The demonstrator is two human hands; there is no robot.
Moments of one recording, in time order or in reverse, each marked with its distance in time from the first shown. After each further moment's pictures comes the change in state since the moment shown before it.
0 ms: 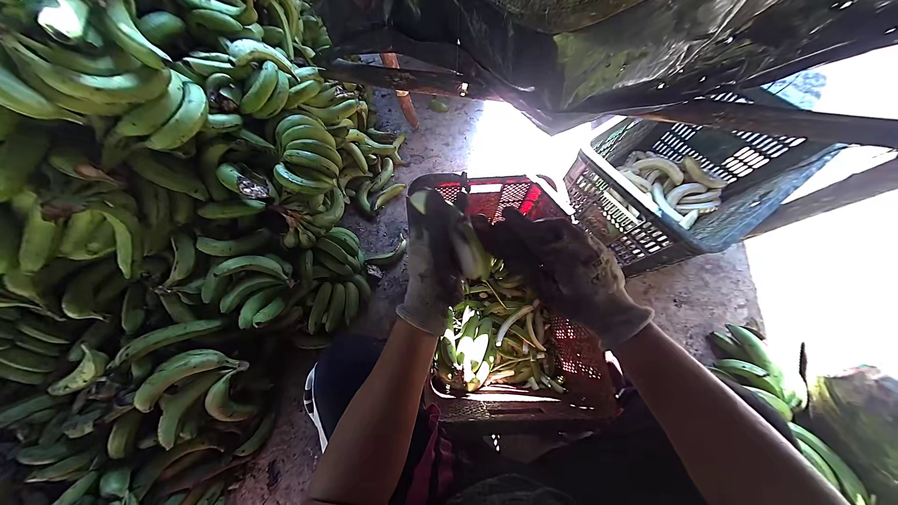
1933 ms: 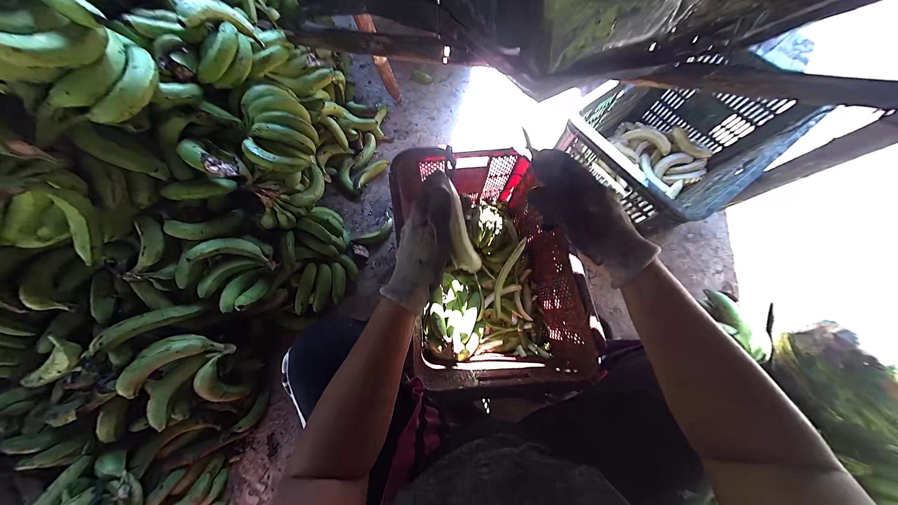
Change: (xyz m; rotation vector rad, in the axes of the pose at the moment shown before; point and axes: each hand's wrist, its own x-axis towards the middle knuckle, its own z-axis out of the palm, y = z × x) left_hand -0.006 -0.008 -0.009 0.399 -0.080 -0.163; right_hand 0.015 0.038 -0.016 0.653 -0.080 0.489
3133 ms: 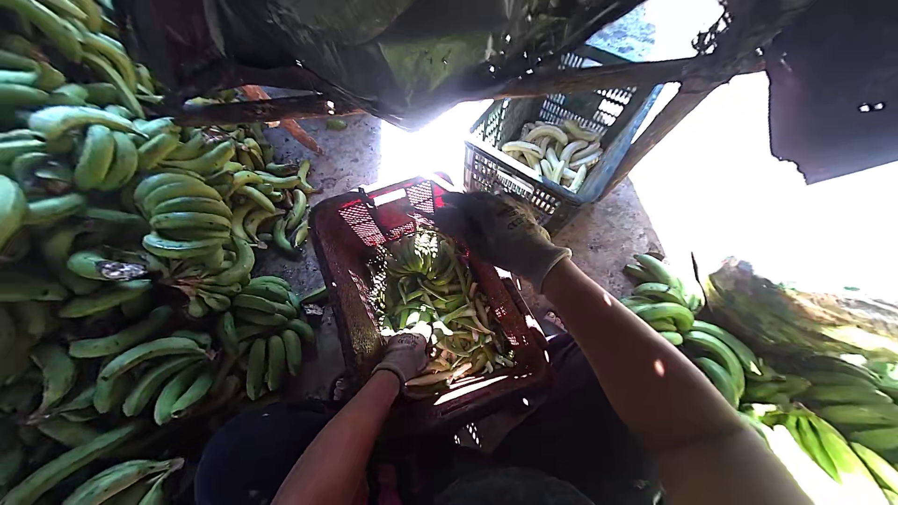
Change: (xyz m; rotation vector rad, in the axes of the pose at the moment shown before) left_hand -0.012 -0.155 0.052 1.497 -0.834 -0.338; right_hand -0.013 0.028 -0.036 -0.654 0.032 -0.123
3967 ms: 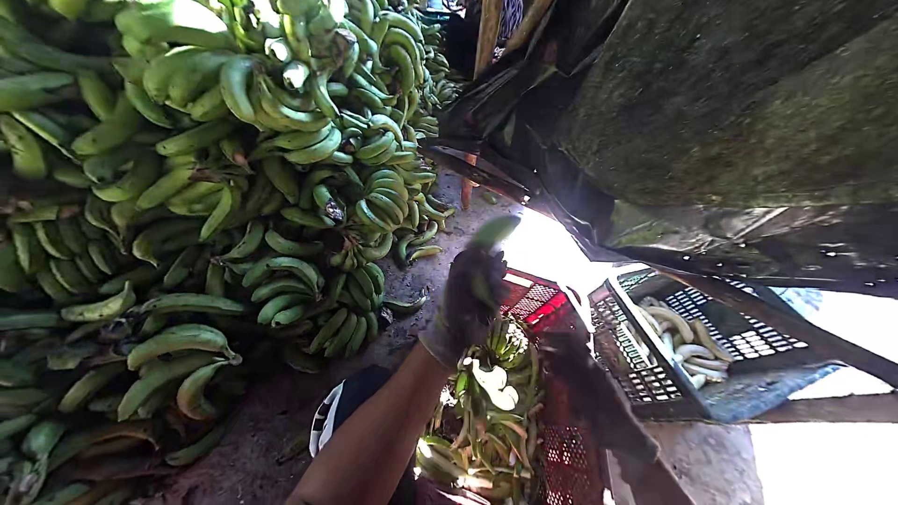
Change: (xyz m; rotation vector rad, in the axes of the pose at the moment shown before) left_hand -0.124 -0.072 -0.165 -2.288 0.759 1.166; right_hand -0.008 -0.049 0.059 1.044 -0.203 0.181
